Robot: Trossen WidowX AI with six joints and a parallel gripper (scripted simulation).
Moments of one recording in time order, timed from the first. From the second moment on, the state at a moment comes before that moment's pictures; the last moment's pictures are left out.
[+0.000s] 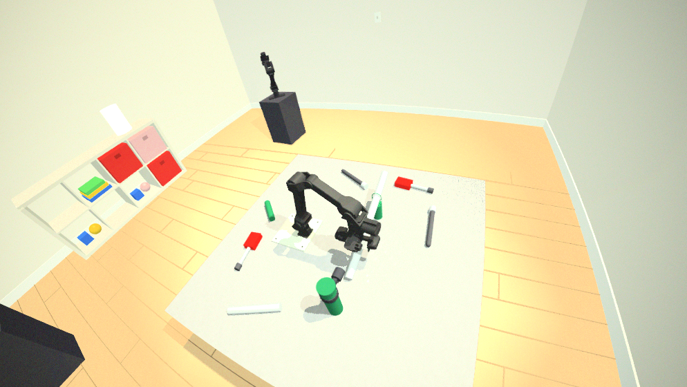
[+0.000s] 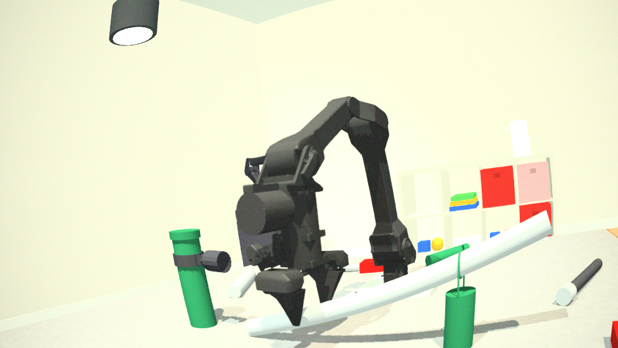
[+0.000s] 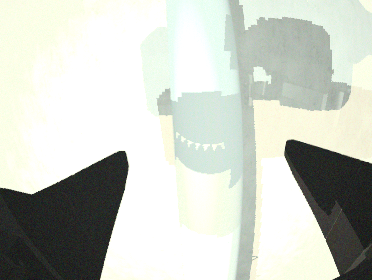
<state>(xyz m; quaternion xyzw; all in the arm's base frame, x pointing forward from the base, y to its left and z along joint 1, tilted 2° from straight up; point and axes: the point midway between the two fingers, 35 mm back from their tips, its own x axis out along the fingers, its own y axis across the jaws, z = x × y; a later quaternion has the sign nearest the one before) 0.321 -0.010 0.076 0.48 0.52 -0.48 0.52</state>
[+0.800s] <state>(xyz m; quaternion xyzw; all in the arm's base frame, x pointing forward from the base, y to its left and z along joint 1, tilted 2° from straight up) 0.318 -0.009 0.052 0.48 0.52 -0.48 0.52</state>
